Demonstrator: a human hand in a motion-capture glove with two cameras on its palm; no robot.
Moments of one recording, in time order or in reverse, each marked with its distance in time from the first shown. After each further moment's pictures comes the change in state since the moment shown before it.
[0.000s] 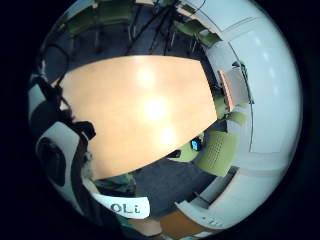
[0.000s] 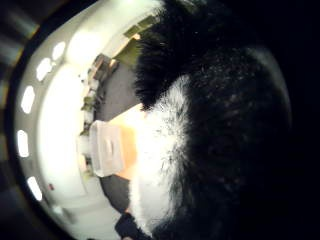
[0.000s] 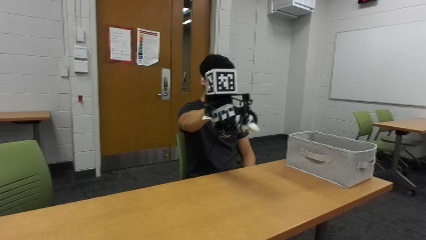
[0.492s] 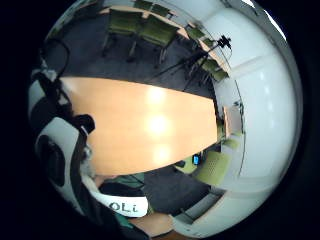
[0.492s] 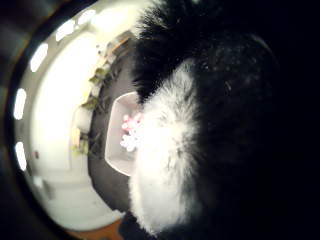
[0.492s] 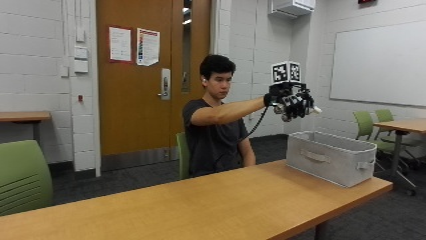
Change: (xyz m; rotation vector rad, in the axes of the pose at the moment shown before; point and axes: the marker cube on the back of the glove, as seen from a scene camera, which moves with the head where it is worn) arm -0.281 0.060 -0.039 0.093 0.026 -0.441
